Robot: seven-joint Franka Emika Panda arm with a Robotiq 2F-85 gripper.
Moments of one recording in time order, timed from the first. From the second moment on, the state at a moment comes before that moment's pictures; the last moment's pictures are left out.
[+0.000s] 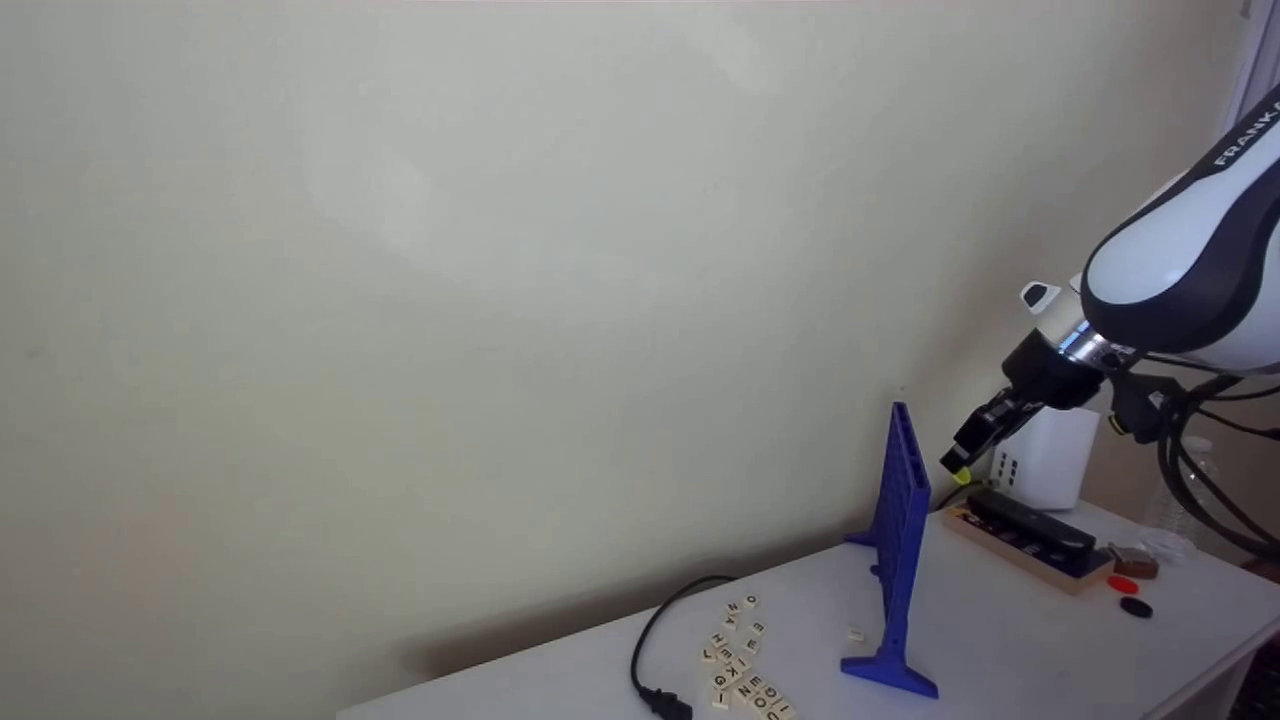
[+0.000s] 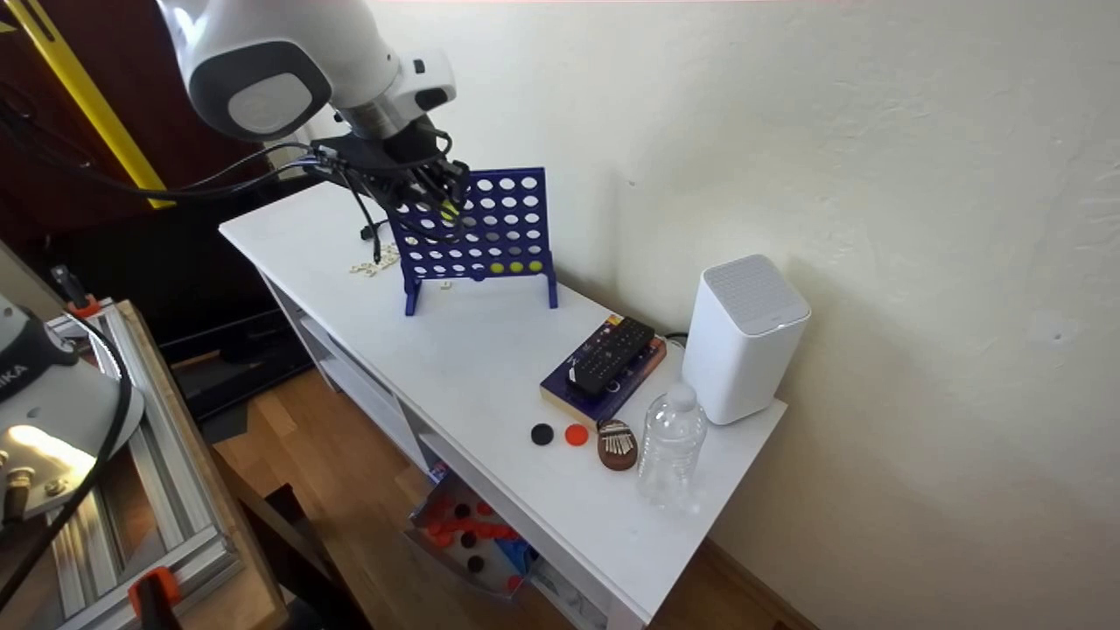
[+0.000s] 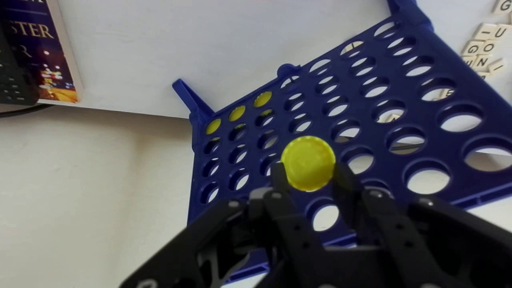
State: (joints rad) arm -1.35 0.29 1.19 -2.71 0.08 3.25 -0.56
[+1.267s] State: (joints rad) arm -1.53 0.37 1.34 -2.72 0.06 3.26 -0.62
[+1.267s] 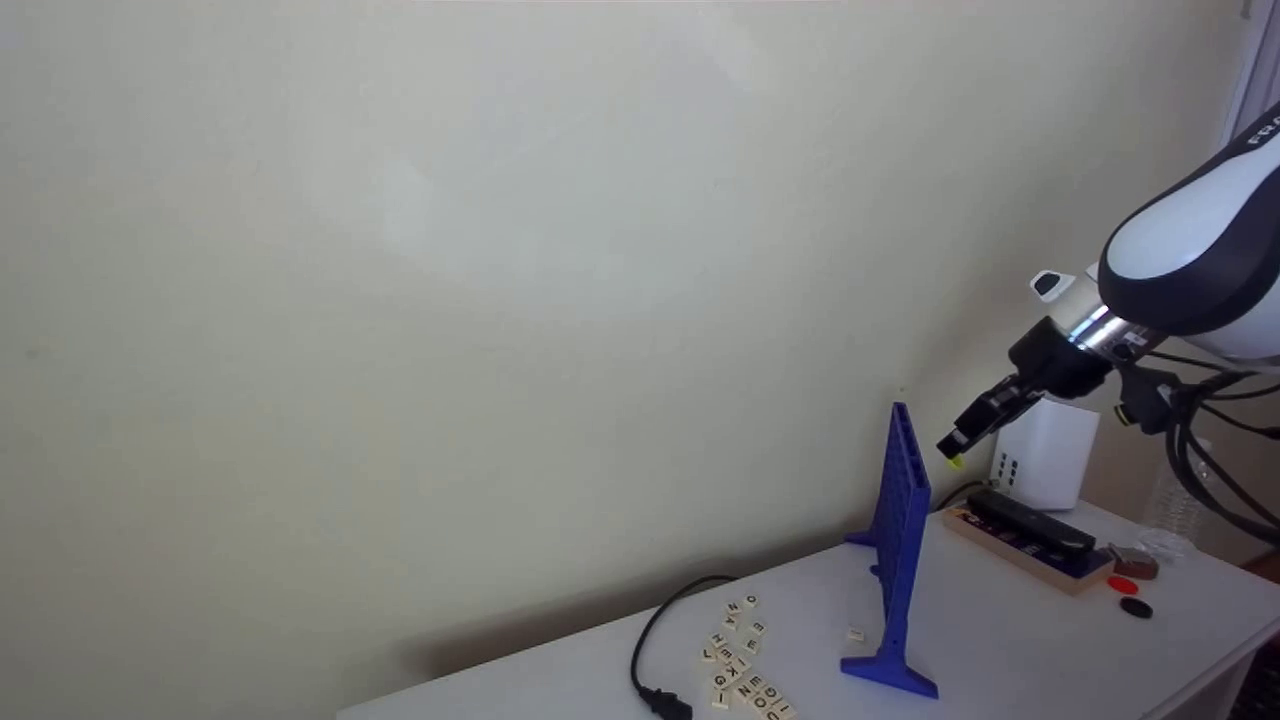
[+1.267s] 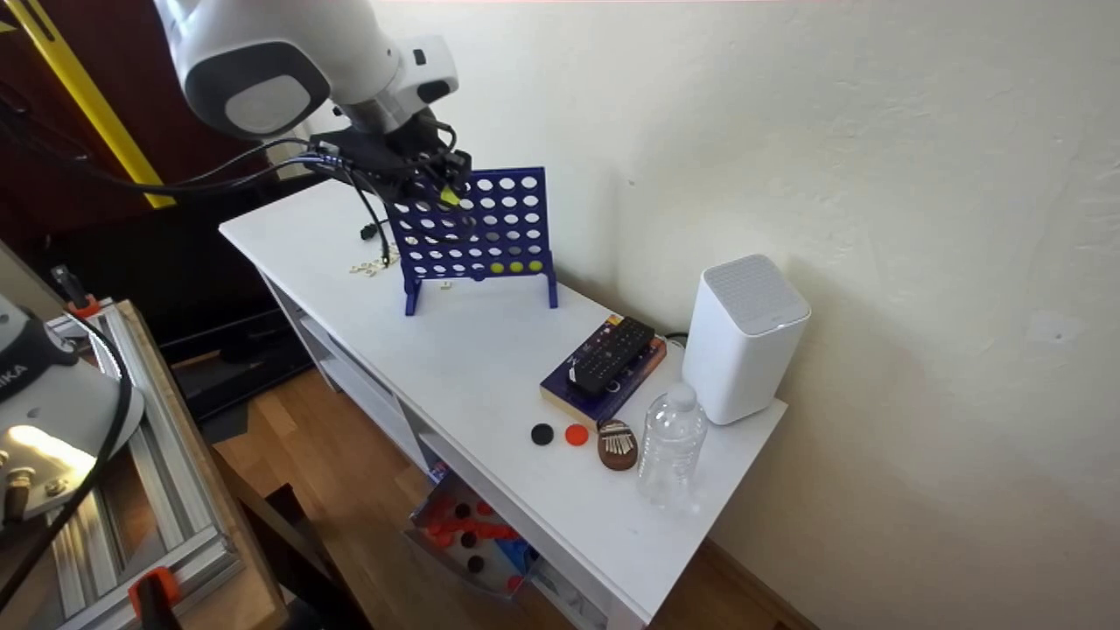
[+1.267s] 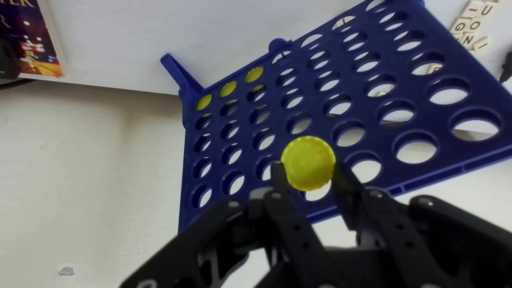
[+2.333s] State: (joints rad) arm -1.65 0.57 1.40 -2.68 -0.29 3.16 -0.55
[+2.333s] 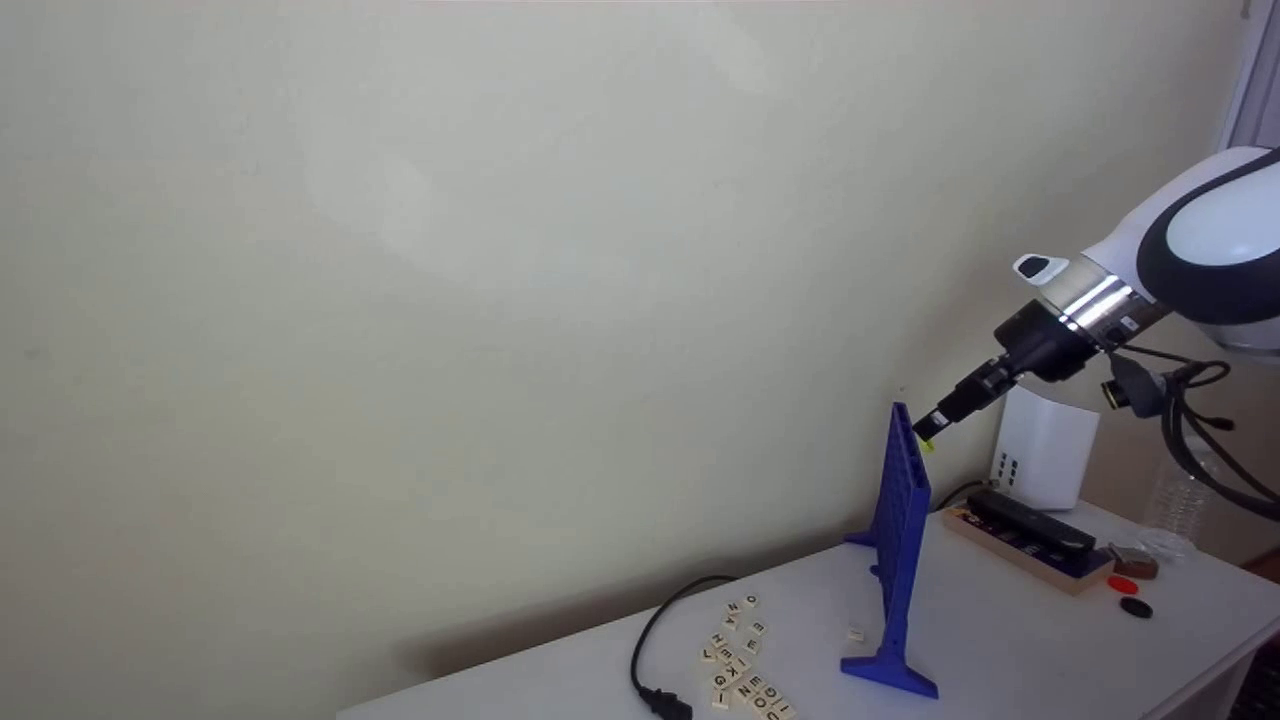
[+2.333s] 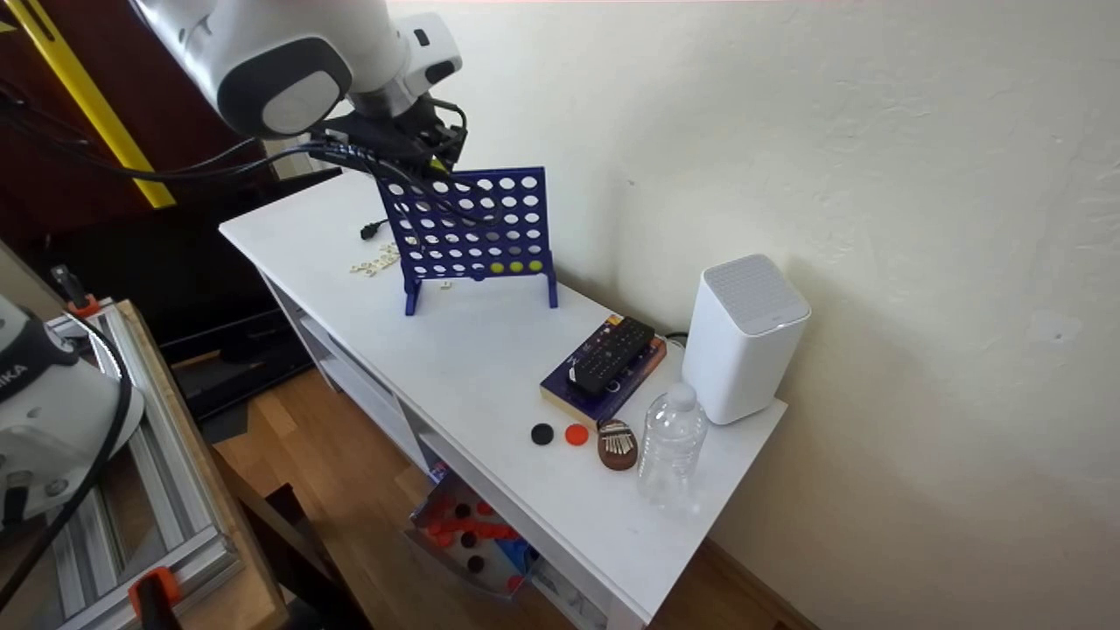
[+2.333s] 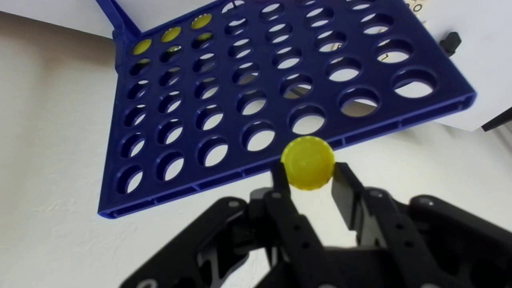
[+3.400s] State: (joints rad) arm -1.72 0.72 1.41 -2.68 -0.39 3.13 -0.55
